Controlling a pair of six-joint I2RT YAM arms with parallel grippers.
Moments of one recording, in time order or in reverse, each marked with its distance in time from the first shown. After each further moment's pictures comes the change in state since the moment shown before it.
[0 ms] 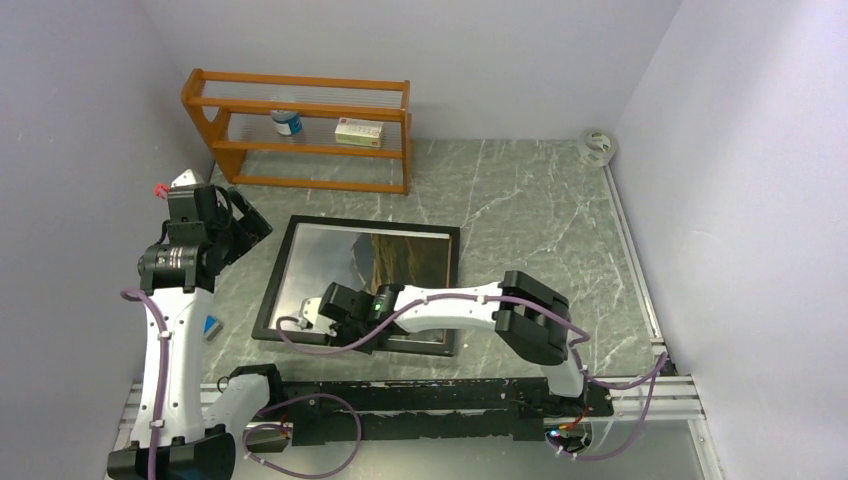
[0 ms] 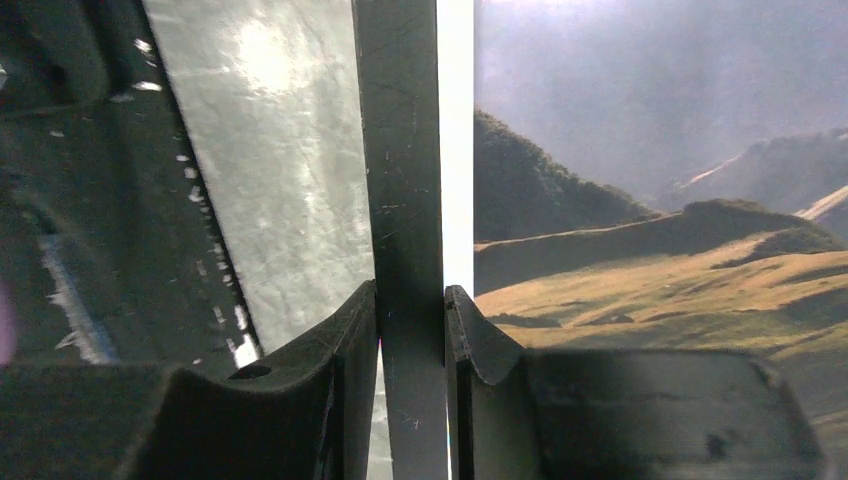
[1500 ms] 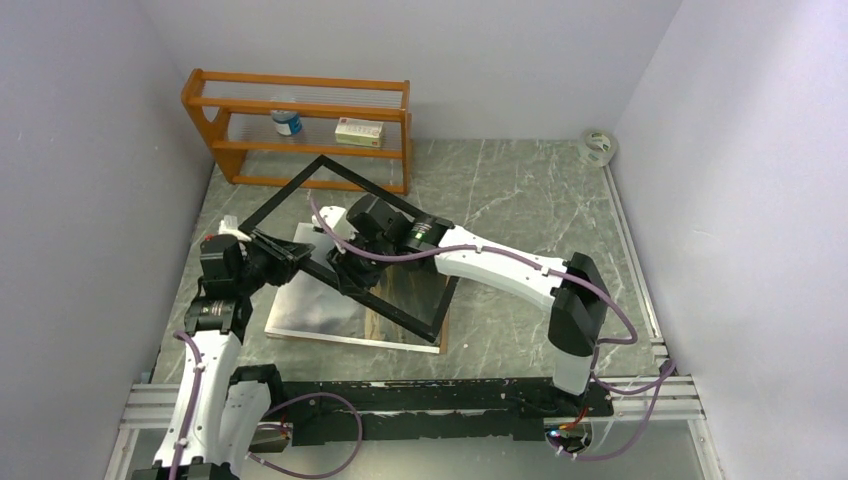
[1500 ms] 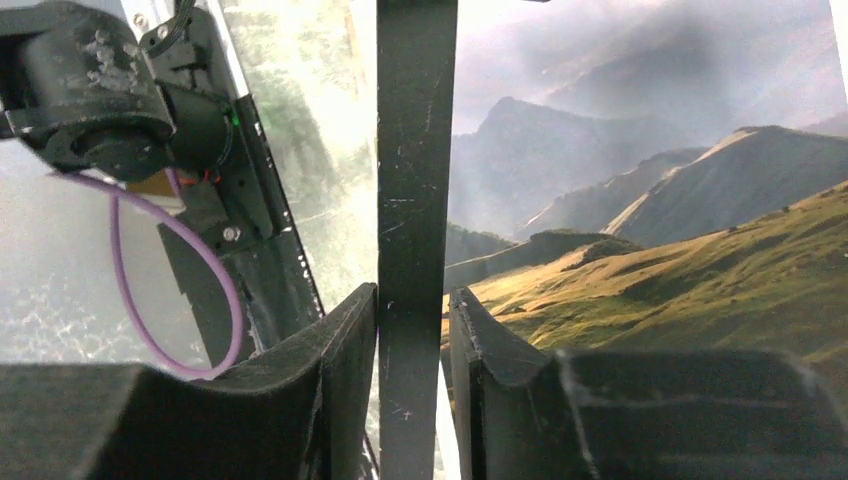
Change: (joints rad) left arm 0.000 -0.244 -0.633 0.636 0.536 -0.480; right arm -0.253 -0.180 0.193 -0.071 -0.311 0.204
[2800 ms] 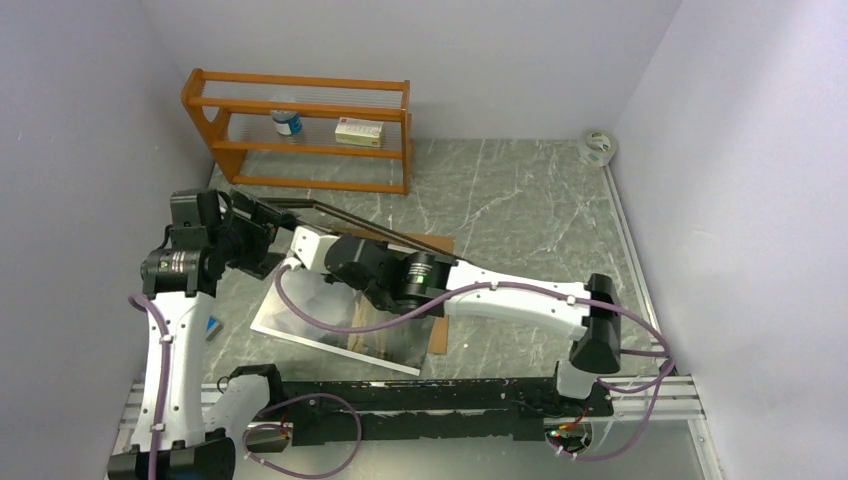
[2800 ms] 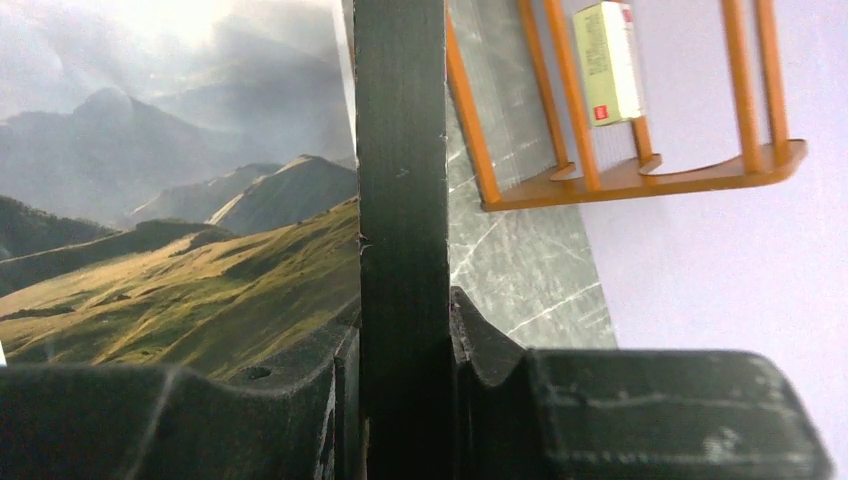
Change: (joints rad) left arm -0.002 0.223 0.576 -0.650 -0.161 -0.073; right arm 0.261 -0.087 0.036 0.045 0.939 -0.518
